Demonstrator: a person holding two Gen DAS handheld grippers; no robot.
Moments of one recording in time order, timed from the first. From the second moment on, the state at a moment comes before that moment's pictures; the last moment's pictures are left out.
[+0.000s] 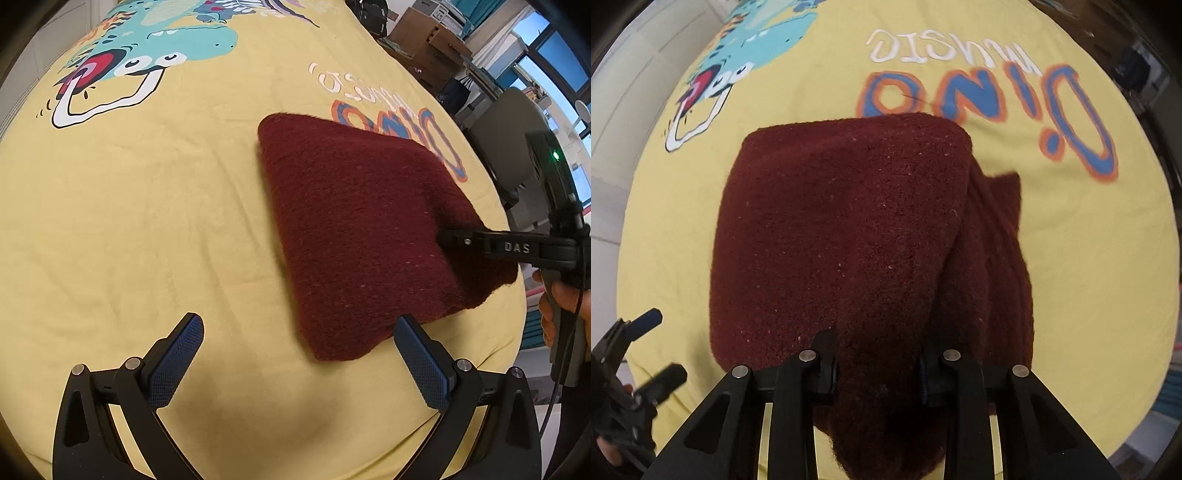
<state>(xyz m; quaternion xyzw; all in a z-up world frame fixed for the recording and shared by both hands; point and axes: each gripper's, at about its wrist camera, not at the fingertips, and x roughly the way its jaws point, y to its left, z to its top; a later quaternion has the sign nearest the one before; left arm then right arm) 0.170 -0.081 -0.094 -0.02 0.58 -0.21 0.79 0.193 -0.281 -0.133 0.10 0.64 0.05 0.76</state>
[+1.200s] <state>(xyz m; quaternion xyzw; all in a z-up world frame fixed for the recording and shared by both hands) 0.217 -0.151 -0.098 0.01 0.60 -0.20 0.78 0.149 -0.353 -0.125 0.14 0.57 0.01 0.81</state>
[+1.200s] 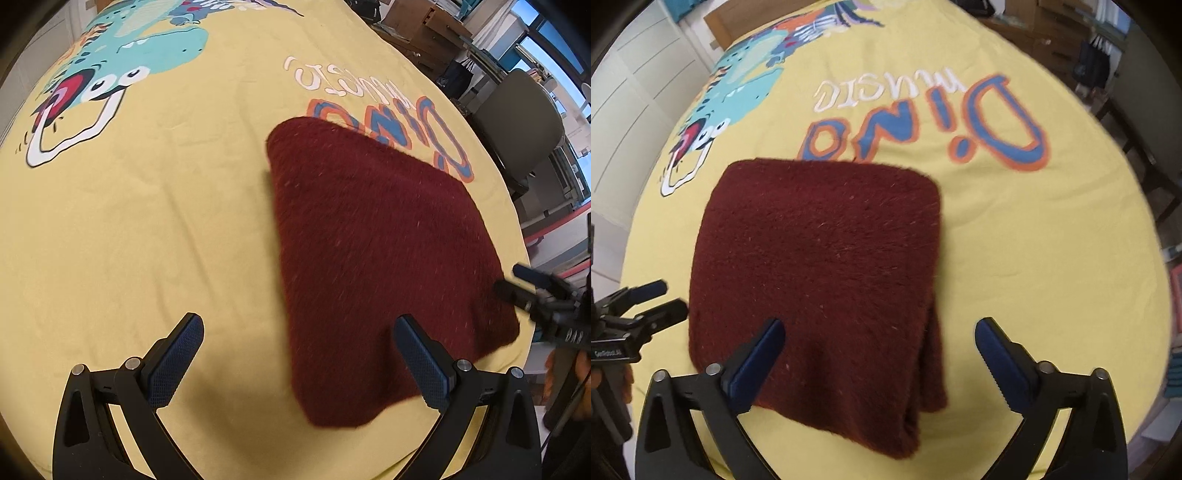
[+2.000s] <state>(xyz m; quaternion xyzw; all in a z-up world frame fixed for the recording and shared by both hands) 0.217 -0.184 -0.164 0.03 0.60 -0.21 0.77 0.151 -0.360 -0.205 0.26 0.59 0.08 0.76</state>
